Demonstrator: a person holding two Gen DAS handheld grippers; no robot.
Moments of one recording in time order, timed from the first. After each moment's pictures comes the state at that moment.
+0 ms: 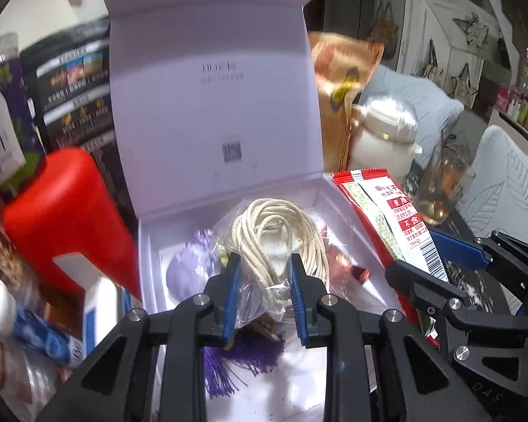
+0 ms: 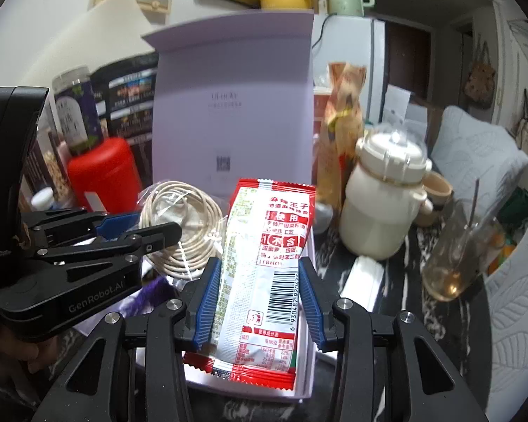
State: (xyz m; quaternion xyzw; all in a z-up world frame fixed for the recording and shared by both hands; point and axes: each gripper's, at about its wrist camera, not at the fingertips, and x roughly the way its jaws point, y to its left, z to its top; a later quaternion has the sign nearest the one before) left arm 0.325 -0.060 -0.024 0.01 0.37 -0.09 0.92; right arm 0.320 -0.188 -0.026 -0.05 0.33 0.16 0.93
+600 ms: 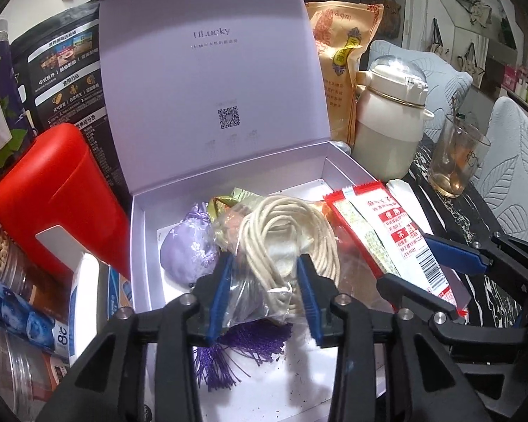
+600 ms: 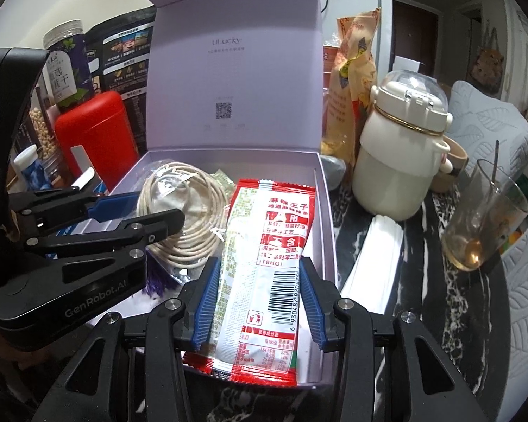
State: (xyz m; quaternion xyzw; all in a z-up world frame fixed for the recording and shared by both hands) left arm 0.329 -0.071 -0.048 0.04 0.39 -0.07 0.92; right arm 0.325 -0.181 -0.064 -0.06 0.37 0.16 0.91
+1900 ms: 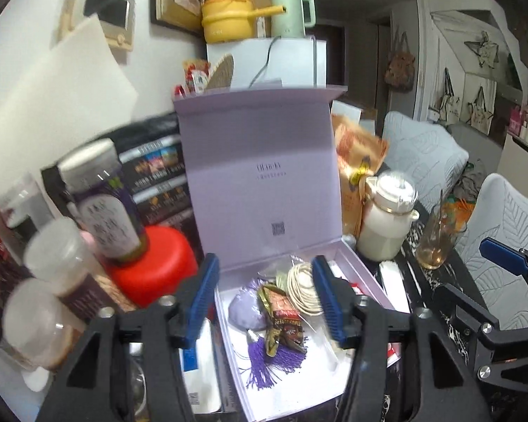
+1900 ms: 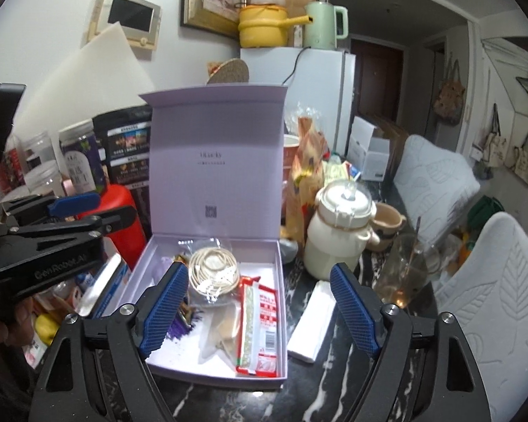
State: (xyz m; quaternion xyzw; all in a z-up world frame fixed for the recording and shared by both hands) left arm 0.281 -0.030 0.081 0.02 0.29 -0.03 0.96; right arm 0.277 -0.190 0.056 -0.05 0.28 0.10 0.95
